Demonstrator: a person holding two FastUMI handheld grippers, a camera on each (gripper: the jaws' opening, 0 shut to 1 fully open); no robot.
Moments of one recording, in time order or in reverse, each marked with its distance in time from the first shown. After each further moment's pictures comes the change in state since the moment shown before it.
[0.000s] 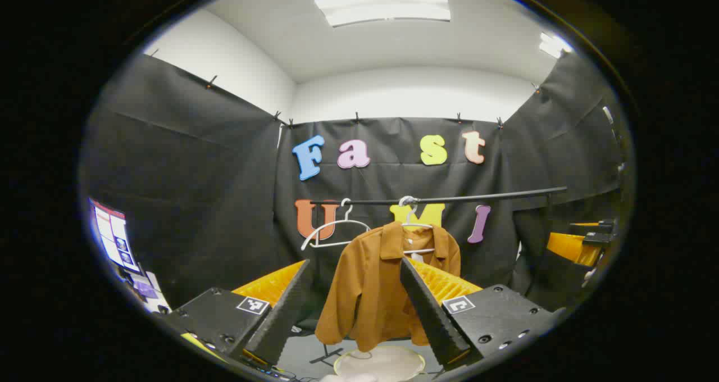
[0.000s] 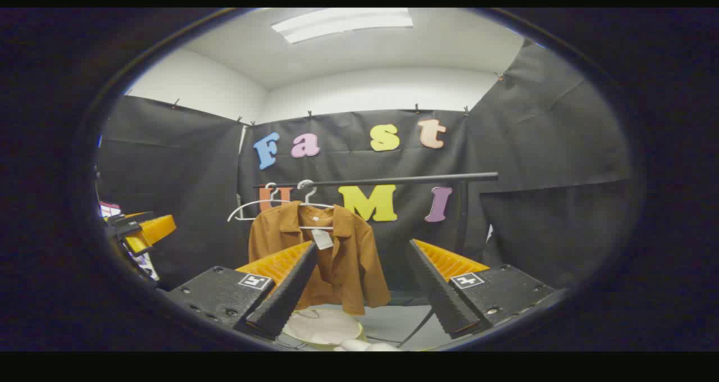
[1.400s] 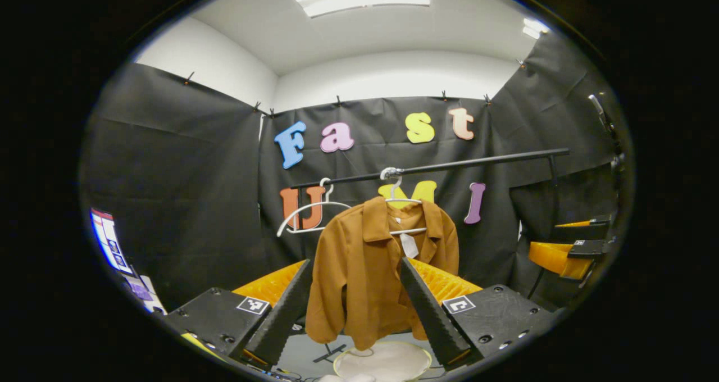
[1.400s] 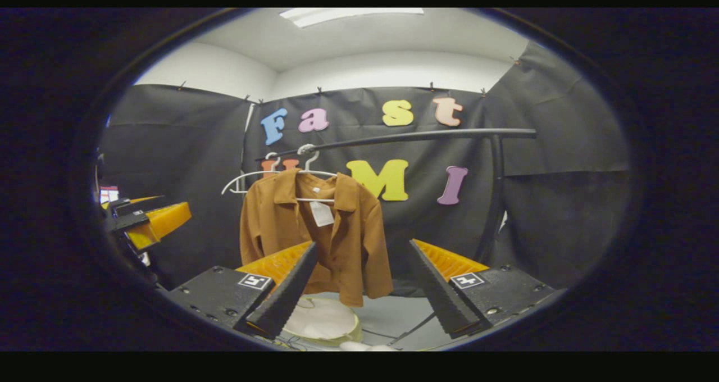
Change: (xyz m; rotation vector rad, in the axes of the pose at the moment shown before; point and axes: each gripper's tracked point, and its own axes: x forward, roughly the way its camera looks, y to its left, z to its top) left arm 0.070 -0.061 -0.066 0.060 0.063 -0.052; right arm 0.092 -0.009 -0.080 -0.044 0.120 0.070
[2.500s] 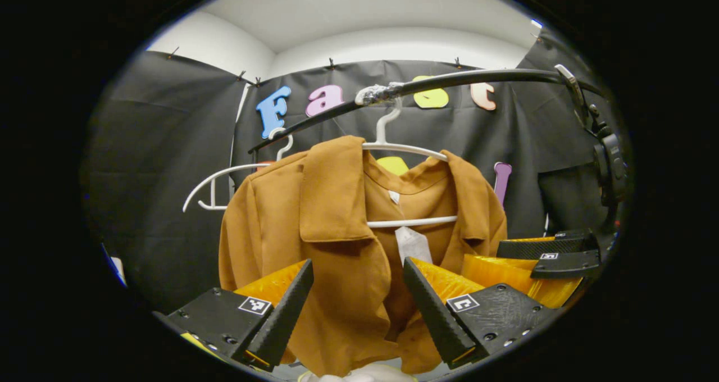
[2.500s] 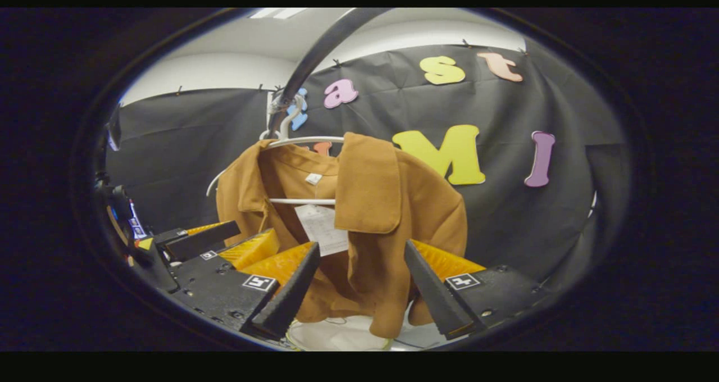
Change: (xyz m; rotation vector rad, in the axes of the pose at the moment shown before) left arm 0.246 -0.040 -0.080 -0.039 0.057 0.050; right arm 0.278 0.051 -0.020 0.072 0.114 0.322
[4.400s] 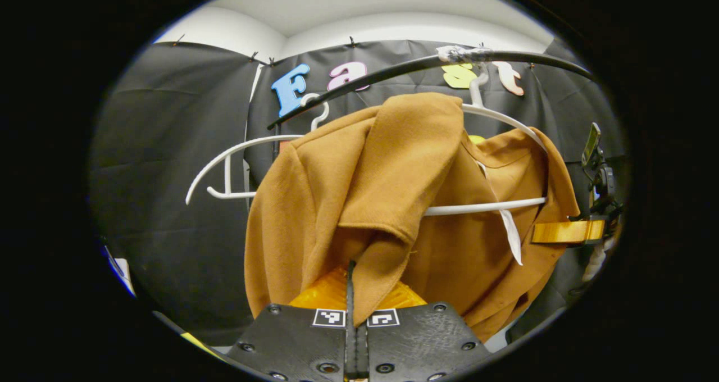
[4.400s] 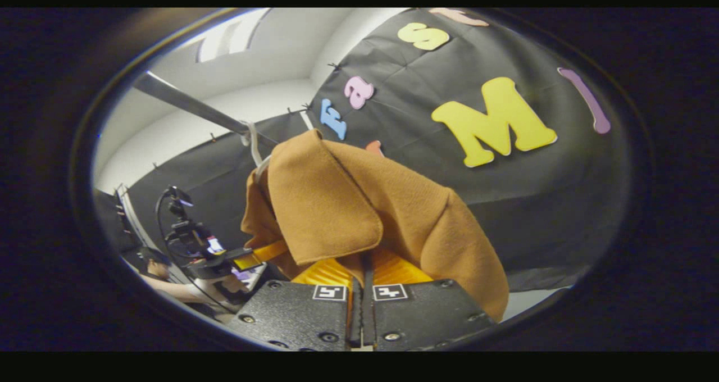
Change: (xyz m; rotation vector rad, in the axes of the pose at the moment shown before) left arm 0.042 0.088 -0.020 -0.013 0.098 0.052; right arm 0.040 -0.015 0.022 0.343 0.020 0.575
